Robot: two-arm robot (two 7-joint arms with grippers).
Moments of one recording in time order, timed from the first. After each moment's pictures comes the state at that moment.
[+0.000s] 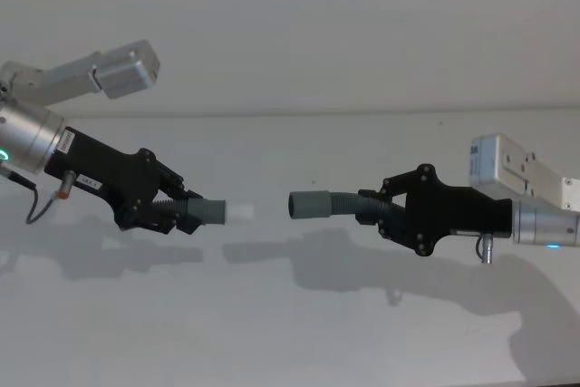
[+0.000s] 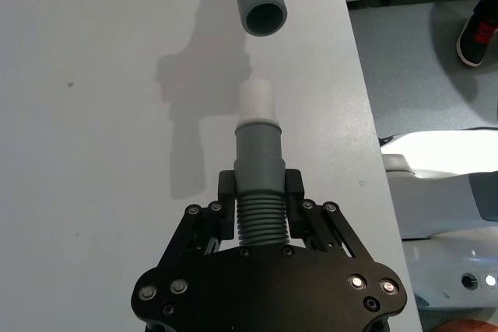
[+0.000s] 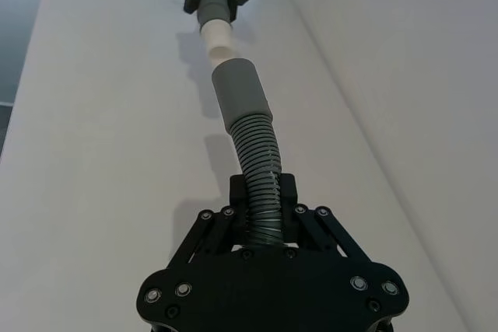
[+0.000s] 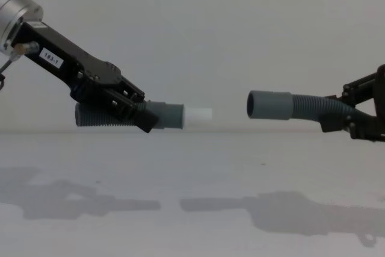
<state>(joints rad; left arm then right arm) -1.03 0.53 0.80 -1.14 -0.30 0.29 -1.43 0.50 0.69 -0.46 -1.44 0.26 -0.22 0.97</state>
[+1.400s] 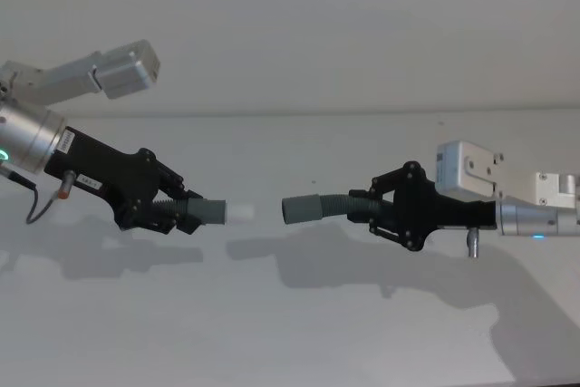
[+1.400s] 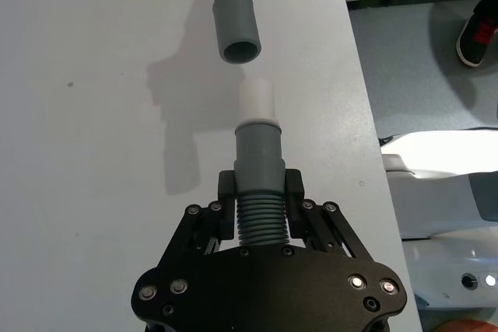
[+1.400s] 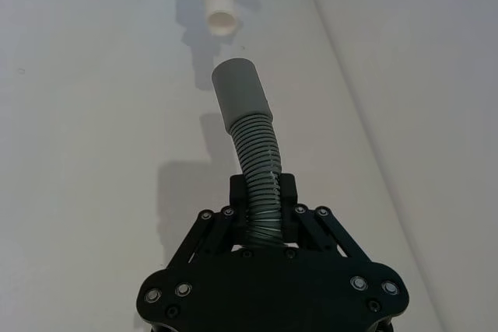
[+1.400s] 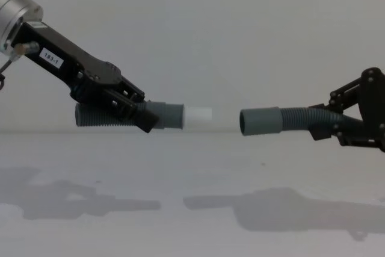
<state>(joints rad) -1.03 0.53 0.80 -1.14 -0.30 0.29 -1.43 0.57 0.69 -0.54 -1.43 0.15 -0.20 0.93</state>
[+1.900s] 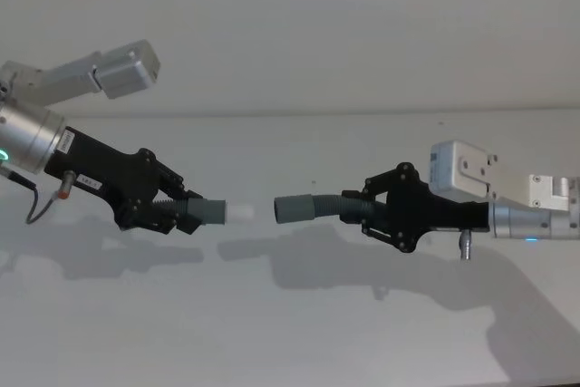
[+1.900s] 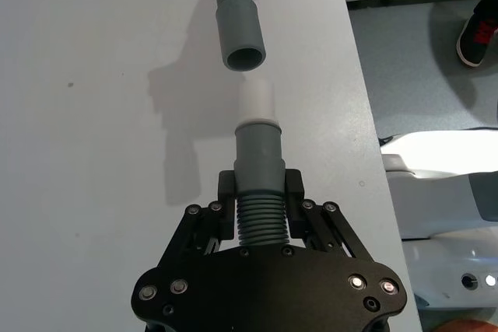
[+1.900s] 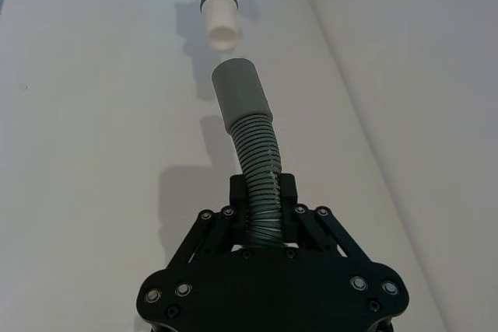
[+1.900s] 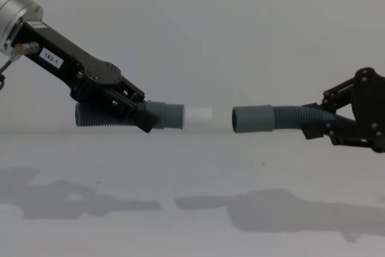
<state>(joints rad) -1.03 0.53 0.80 -1.14 -0.30 0.29 -1.43 0.56 0.68 -0.55 -1.45 0.16 -0.19 0.91</state>
